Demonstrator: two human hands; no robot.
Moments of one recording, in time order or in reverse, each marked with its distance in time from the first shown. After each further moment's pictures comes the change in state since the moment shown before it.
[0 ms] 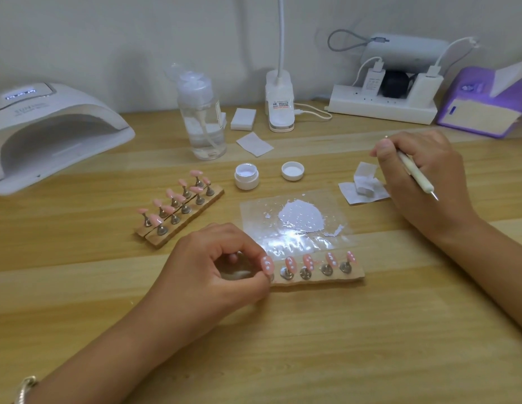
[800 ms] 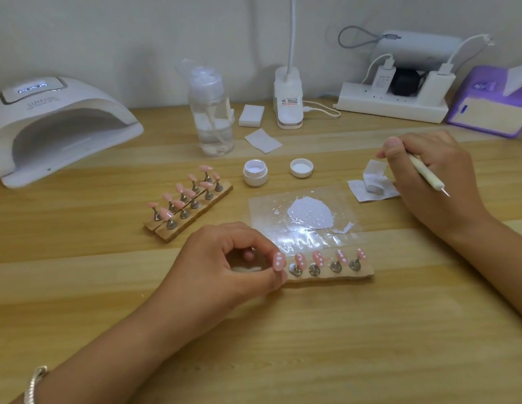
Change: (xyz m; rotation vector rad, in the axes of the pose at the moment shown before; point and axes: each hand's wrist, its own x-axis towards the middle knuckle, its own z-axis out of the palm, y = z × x) left_hand -0.002 0.003 0.000 -0.113 -0.033 -0.117; right_hand -0.001 0.002 0.002 -0.004 -0.058 0.012
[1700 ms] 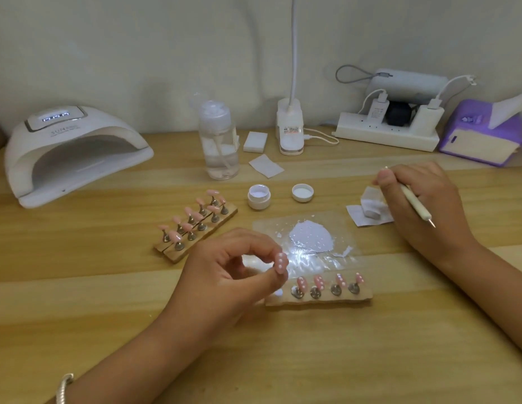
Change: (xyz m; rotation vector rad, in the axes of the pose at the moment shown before) left_hand 0.003 0.005 0.001 -0.251 0.101 0.045; right_hand 0.000 -0.004 0.001 -0.034 0.013 -0.044
